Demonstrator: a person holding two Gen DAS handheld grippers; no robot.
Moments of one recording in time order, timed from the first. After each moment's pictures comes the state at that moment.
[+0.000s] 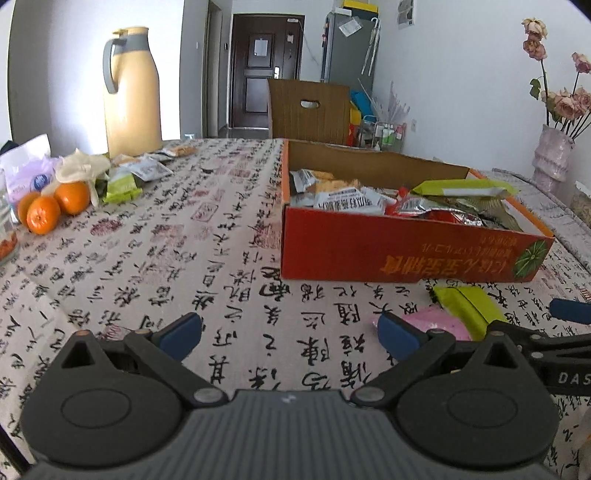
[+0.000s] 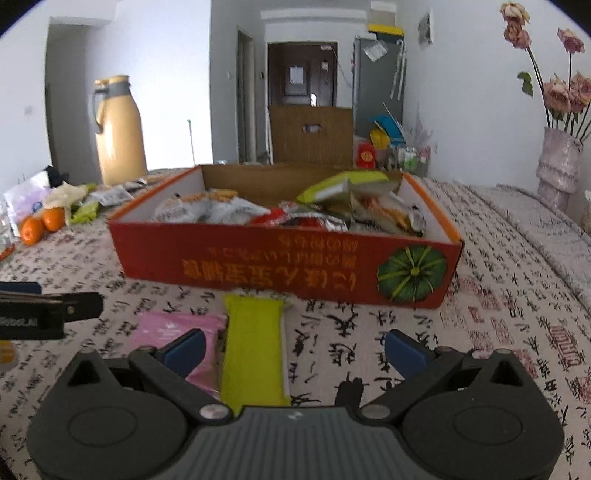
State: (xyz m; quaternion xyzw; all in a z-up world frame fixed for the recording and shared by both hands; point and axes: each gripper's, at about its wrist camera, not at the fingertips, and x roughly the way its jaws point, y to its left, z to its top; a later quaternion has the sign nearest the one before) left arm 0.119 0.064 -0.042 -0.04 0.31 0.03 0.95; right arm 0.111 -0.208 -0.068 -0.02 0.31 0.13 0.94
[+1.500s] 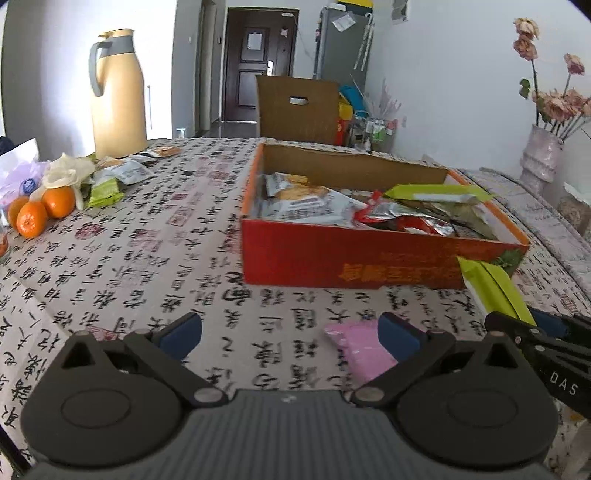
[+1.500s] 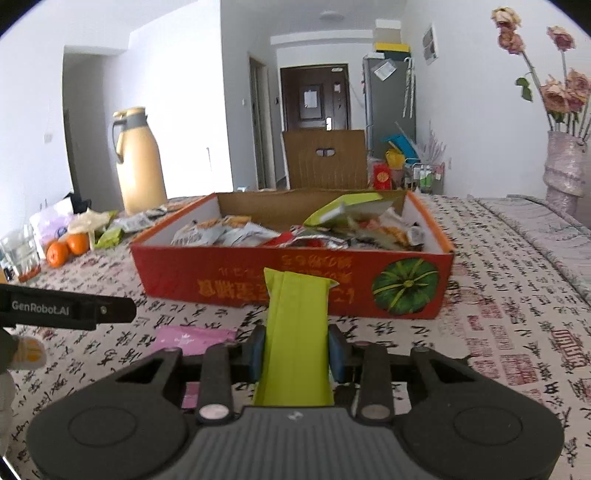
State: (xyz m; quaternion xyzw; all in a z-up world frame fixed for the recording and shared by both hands) left arm 0.120 0.032 -0.020 -0.04 0.32 0.02 0.94; right arm 0.090 -0.240 -0.056 0.01 0.26 0.16 0.95
